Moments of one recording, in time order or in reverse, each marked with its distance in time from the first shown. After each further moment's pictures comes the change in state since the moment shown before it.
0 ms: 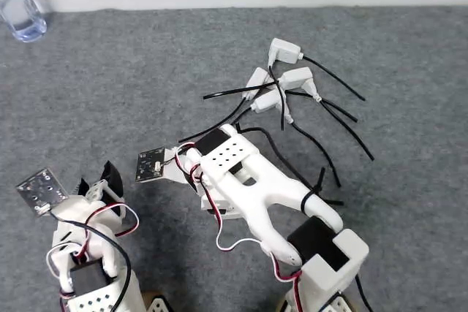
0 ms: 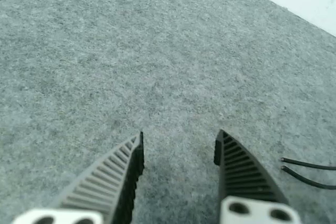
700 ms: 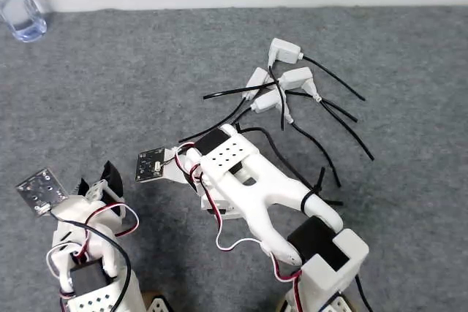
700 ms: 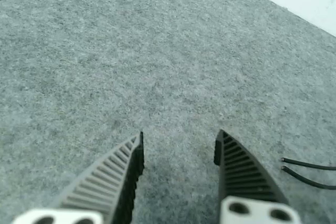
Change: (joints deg) left arm 0.0 0.0 0.0 0.0 0.0; right arm 0.0 0.0 -0.1 0.0 0.0
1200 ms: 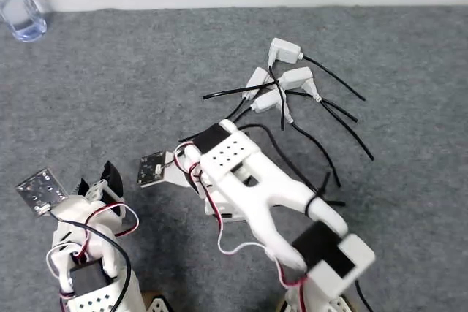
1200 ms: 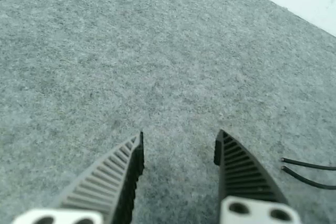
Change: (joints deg) left arm 0.0 0.0 0.0 0.0 0.0; right arm -1.3 -7.9 -2.7 12.6 -0.1
